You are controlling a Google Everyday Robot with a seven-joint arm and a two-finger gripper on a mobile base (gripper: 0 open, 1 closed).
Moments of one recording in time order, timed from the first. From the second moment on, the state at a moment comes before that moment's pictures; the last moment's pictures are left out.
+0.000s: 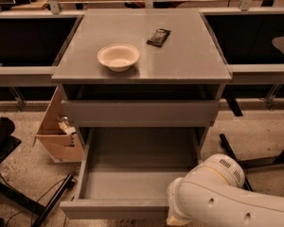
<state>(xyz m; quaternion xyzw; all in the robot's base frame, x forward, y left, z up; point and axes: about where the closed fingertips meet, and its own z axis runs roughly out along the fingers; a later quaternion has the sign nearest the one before) 0.360 -0.092 0.605 -0.67 0.73 -0.02 0.14</state>
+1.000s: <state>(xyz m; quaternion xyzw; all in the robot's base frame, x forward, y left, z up) 0.356 -0.100 0.526 -0.69 0.72 -0.03 0.12</state>
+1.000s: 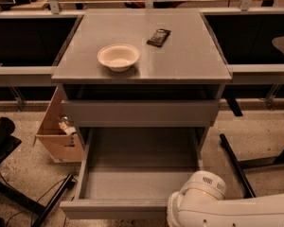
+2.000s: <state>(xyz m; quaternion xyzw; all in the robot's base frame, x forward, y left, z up) 0.340 -0.078 0.464 -0.67 0.73 0.03 0.13</state>
